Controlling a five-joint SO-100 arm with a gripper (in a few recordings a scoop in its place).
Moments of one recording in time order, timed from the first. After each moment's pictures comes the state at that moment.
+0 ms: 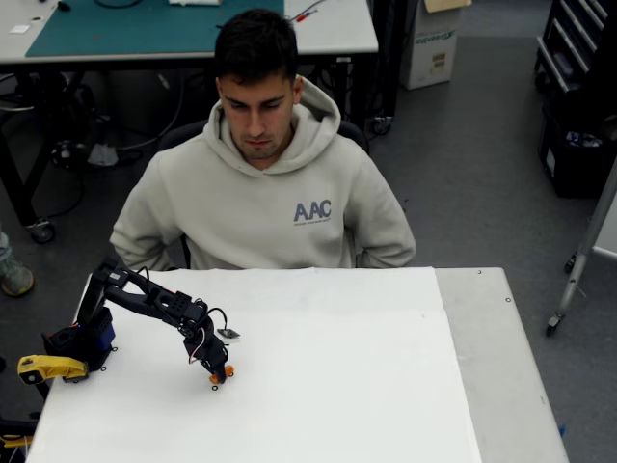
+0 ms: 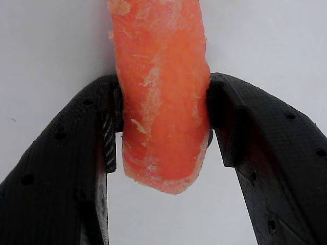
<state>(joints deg) 57.8 71.3 82.3 63.8 -48.3</state>
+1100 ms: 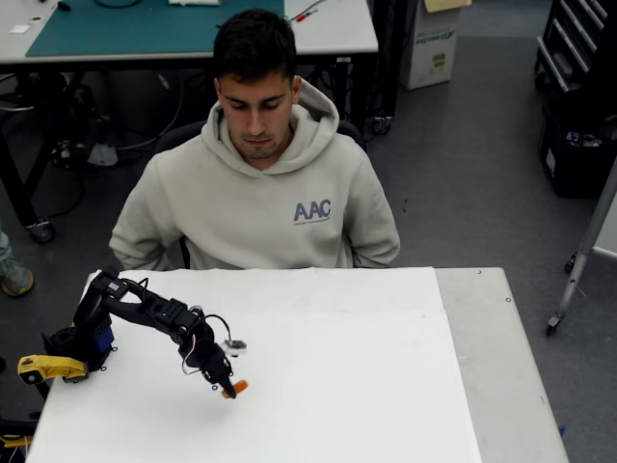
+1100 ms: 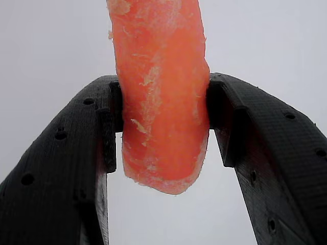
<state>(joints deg) 65.6 67.9 57.6 64.8 -48.2</state>
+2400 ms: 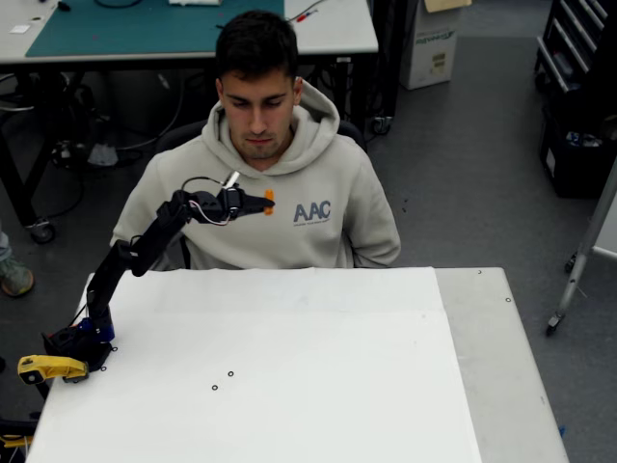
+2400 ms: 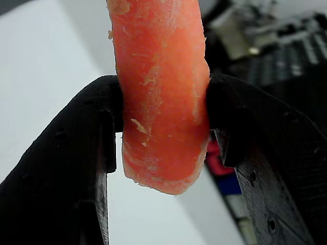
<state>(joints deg) 21.6 57.7 6.2 64.9 -48.9</state>
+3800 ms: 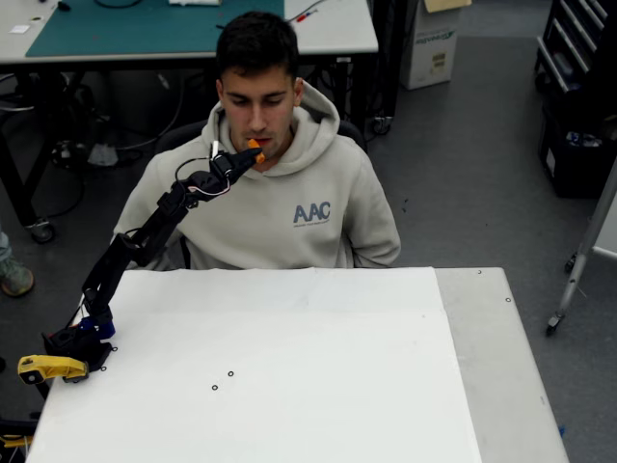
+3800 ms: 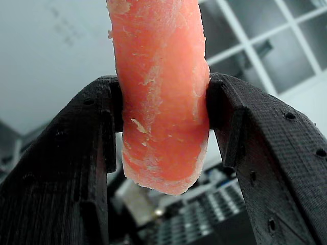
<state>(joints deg) 8.3 52.7 6.2 32.5 -56.7</state>
